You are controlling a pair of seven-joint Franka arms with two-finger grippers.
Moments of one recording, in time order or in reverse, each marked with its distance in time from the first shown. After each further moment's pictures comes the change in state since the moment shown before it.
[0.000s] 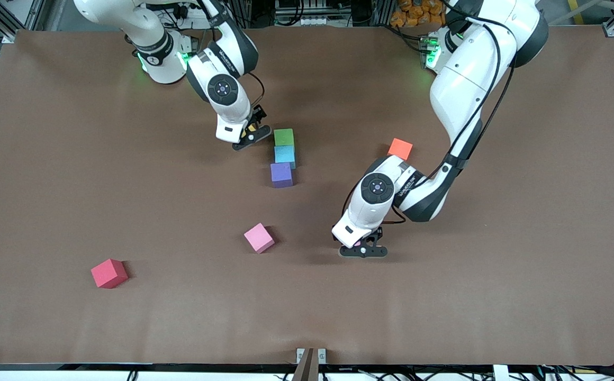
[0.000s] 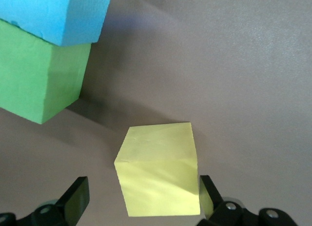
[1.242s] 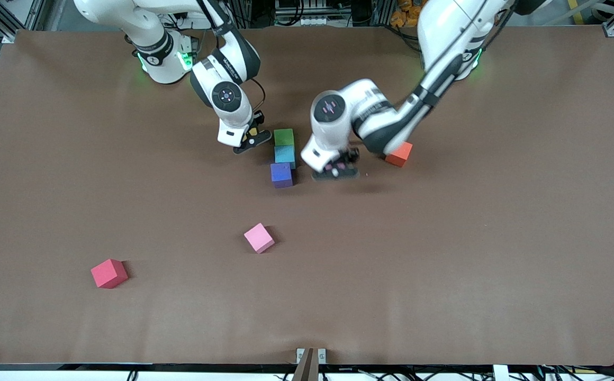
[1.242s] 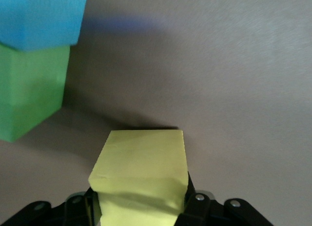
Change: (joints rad) left arm -0.020 -0.339 -0.292 -0.477 -0.006 -0.206 -0.409; right arm -0.005 0.035 -0.004 0.005 0.000 0.024 0.048
